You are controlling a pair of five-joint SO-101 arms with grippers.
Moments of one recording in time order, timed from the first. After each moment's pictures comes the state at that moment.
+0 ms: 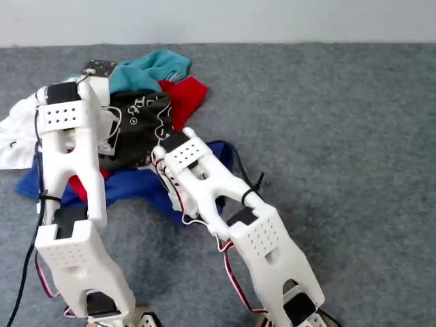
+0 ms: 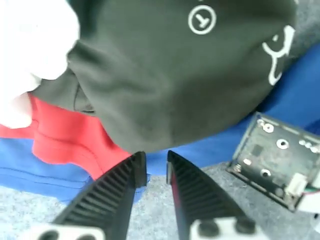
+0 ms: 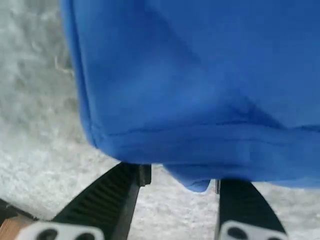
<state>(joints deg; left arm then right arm) -12.9 24.3 -23.5 99.2 -10.1 -40.4 50.7 -34.4 101.1 21.9</state>
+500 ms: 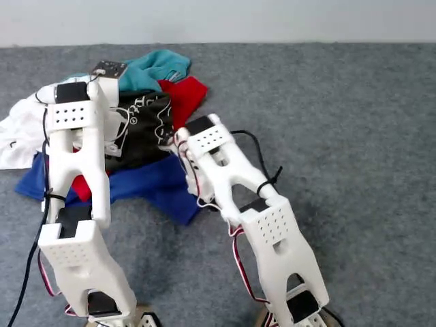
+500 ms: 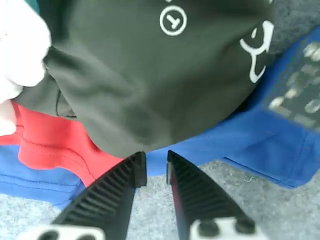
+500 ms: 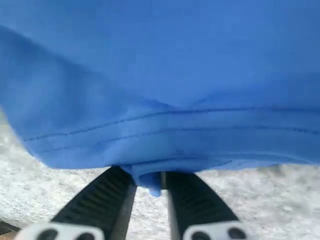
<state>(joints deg) -11.0 24.3 -22.4 99.2 -10.1 -32.4 52.6 -37.5 101.1 22.0</state>
